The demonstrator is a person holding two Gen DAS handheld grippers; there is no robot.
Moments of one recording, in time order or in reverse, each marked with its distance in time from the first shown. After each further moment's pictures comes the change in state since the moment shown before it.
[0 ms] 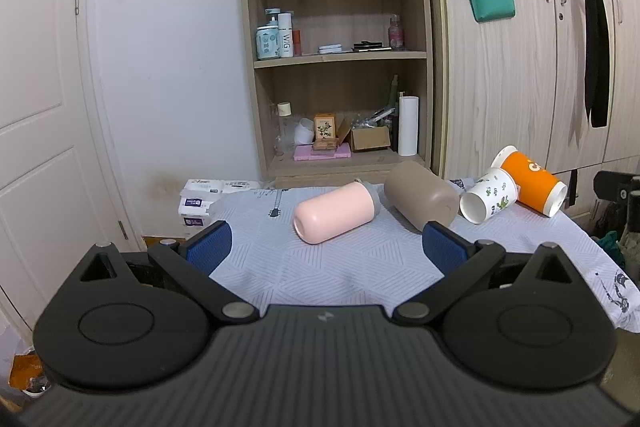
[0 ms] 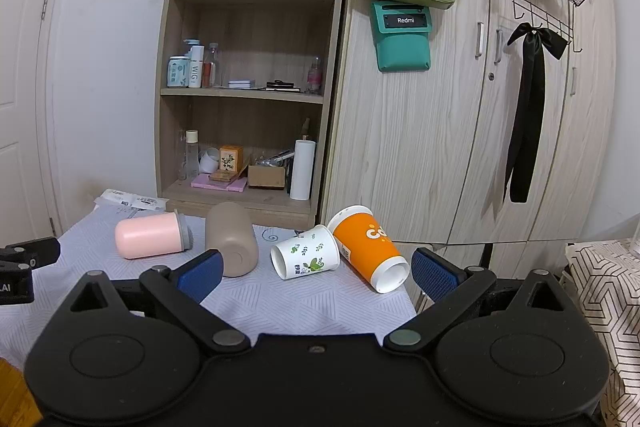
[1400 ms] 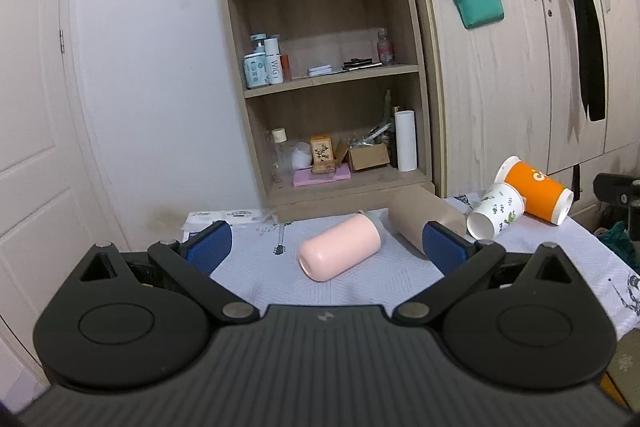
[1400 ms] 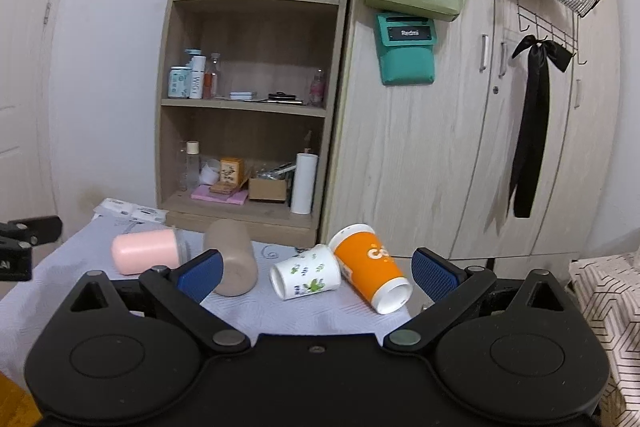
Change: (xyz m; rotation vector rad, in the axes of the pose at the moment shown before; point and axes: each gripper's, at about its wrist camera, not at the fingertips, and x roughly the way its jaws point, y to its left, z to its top) left arm 0.013 0.000 0.032 0.089 -0.042 -0.005; right arm 0.011 0.001 0.012 -0.012 -0.031 -0.002
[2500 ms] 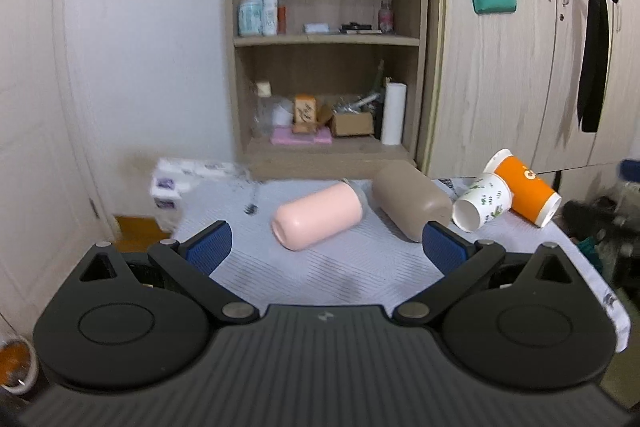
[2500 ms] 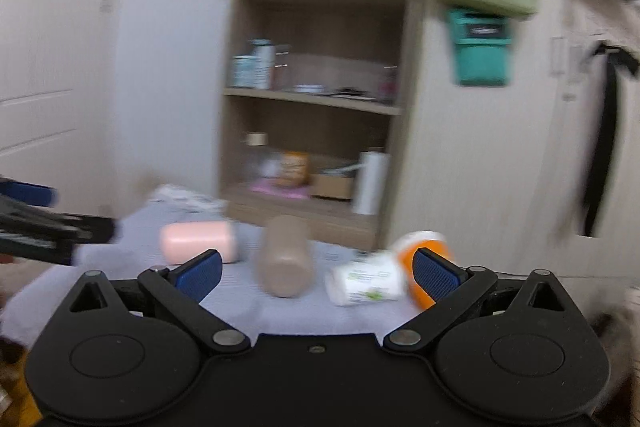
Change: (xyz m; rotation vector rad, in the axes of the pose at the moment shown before) left arm 0.038 0.018 -0.008 -0.157 0.127 -0.100; right arm 0.031 0.007 -0.002 -0.078 0.013 0.266
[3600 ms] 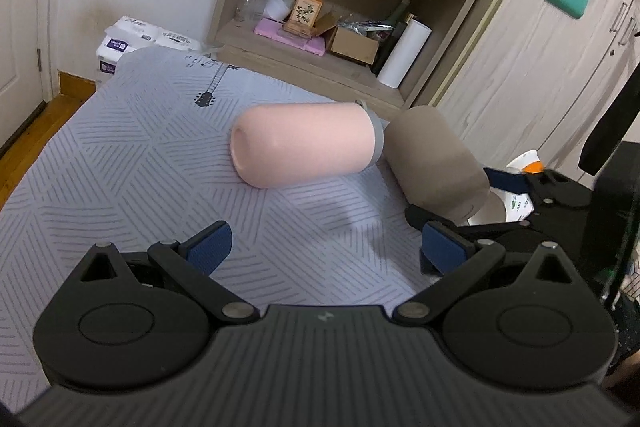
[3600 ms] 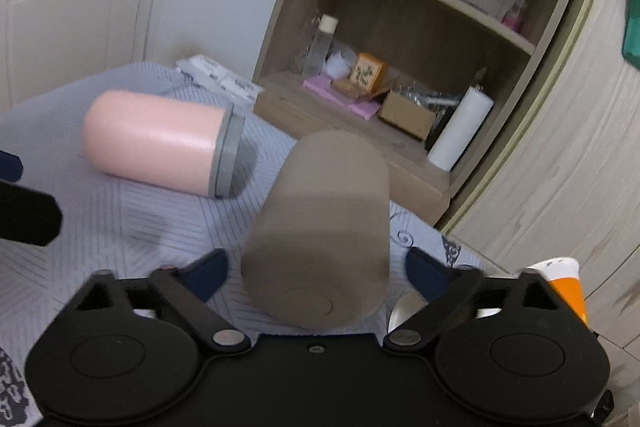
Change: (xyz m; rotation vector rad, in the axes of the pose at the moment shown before) left arm 0.147 0.041 -0.034 -0.341 0.230 -0.157; right arm 0.227 0.034 -0.020 -0.307 0.298 0.083
